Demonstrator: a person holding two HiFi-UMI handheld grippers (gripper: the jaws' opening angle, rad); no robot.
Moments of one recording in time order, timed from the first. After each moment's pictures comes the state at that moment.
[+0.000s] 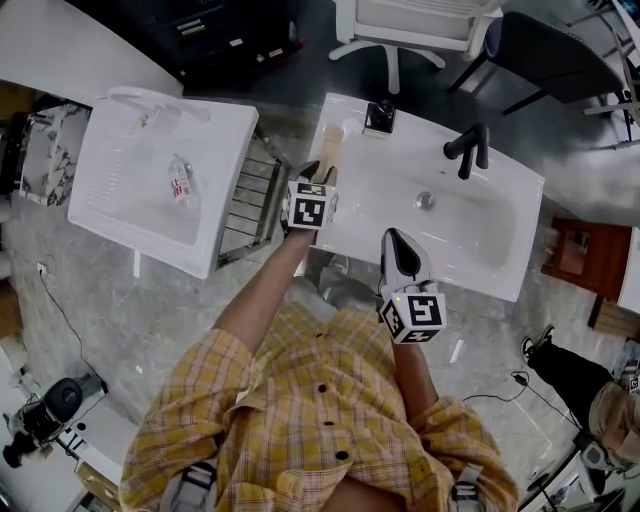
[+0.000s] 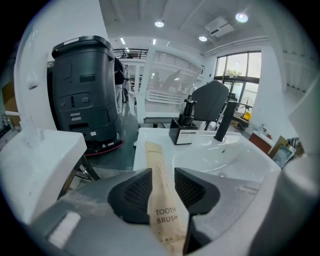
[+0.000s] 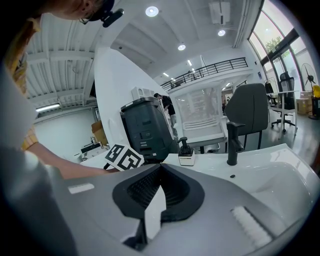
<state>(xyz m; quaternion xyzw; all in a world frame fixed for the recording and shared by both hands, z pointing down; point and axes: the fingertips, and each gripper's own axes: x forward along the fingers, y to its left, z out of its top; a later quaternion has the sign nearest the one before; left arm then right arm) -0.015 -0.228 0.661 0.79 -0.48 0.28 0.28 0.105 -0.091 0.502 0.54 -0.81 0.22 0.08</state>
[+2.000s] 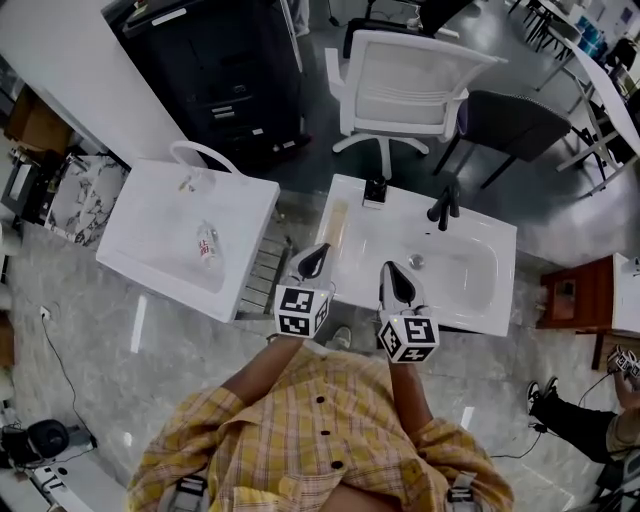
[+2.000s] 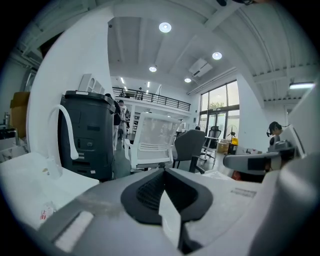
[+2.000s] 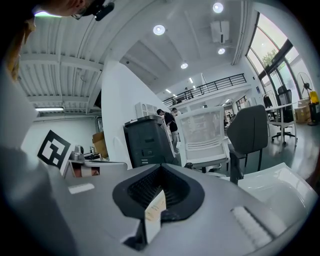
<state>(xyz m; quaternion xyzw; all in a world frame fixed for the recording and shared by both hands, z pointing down) -0.026 -0.130 0.448 0.85 -0.49 0.10 0.14 0.096 -0.090 0.424 0.56 -0.81 0.16 0.02</state>
